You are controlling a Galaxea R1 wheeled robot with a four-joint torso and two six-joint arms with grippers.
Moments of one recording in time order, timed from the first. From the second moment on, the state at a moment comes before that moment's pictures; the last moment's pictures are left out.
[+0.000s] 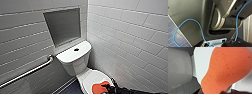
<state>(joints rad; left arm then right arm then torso) 1.64 2.83 -2.27 0.03 -0.07 -0.08 -0.67 2.65 -2.00 0.40 -0.07 0.58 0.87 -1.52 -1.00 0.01</state>
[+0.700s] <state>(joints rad) 1.64 2.83 -2.27 0.03 -0.09 -0.08 -0.67 2.70 -2.06 0.39 -0.10 0.65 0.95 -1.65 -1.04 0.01</state>
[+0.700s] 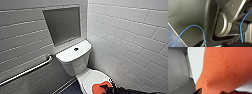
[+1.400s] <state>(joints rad) 1.64 2.83 -2.27 0.03 -0.09 -0.08 -0.66 2.71 -2.19 0.39 -0.10 0.66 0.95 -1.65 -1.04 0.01</state>
